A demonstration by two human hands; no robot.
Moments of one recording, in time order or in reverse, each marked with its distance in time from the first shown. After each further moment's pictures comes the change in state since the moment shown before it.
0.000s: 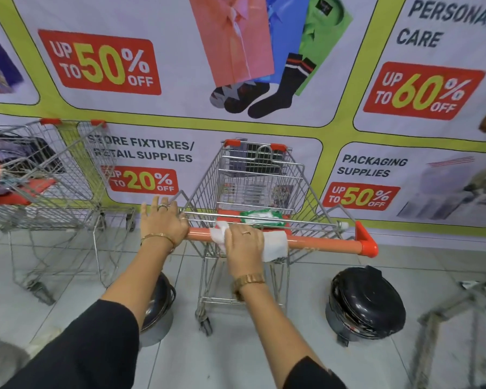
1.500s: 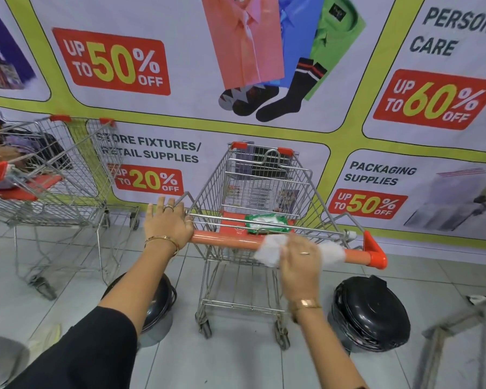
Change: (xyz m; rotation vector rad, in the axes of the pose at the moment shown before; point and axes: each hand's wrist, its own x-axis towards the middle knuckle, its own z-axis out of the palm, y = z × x) left_hand 0.006 -0.006 0.003 0.006 0.020 0.019; right_hand -0.010 0.056 -0.072 0.160 0.167 -0.023
